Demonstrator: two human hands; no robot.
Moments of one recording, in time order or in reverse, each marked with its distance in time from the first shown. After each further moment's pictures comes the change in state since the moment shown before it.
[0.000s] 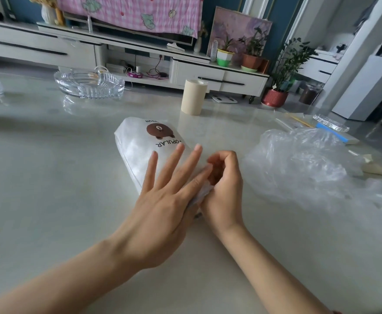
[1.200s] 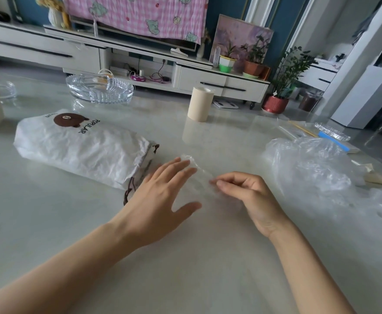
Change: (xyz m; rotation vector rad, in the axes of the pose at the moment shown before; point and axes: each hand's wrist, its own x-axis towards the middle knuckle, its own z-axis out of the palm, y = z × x) left_hand 0.002 -0.045 -0.001 -0.024 -0.015 -0.054; right_hand 0.023 -0.008 -0.046 0.065 -0.412 0.392
